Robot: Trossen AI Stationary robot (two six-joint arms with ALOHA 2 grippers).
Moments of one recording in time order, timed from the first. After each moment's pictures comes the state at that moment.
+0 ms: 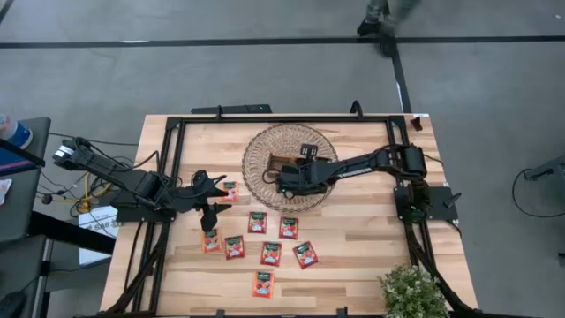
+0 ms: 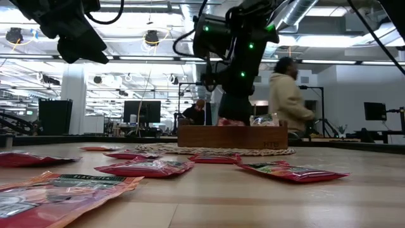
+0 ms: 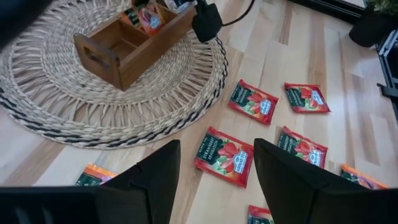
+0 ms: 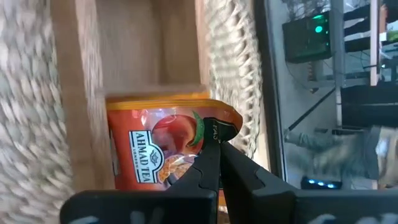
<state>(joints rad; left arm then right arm) -0.38 0.81 0.58 -0.40 -0.47 -0.59 -0.01 2.02 1.41 -0.73 0.81 -0.03</state>
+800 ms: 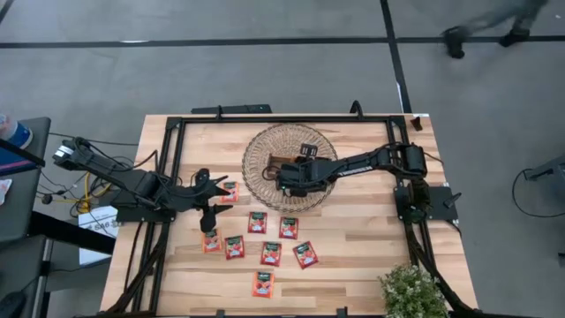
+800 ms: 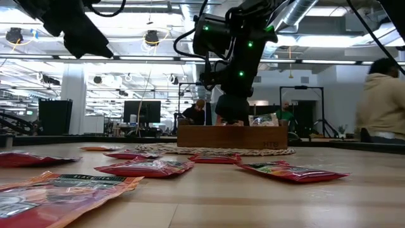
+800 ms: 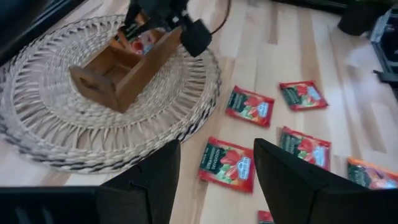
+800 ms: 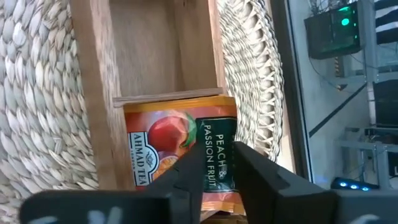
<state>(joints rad) -0.38 0.81 0.58 -0.35 -0.46 -0.43 -0.02 2.01 1.41 -0.72 0.72 0.00</state>
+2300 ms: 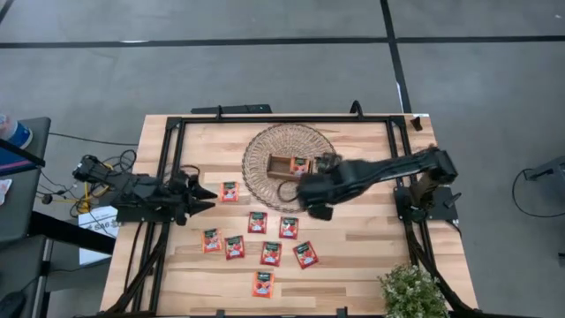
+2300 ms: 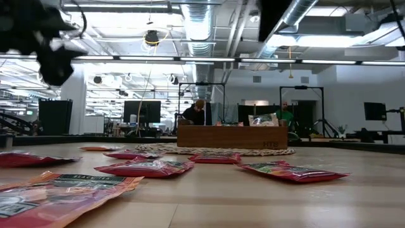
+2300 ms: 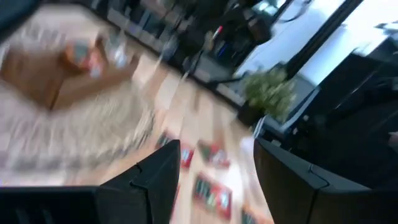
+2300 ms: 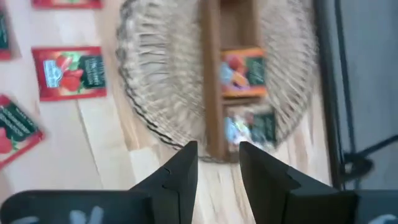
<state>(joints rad) -0.38 0.04 0.12 -0.11 -0.34 -0.63 0.22 1.79 1.80 -1.44 0.44 0.32</state>
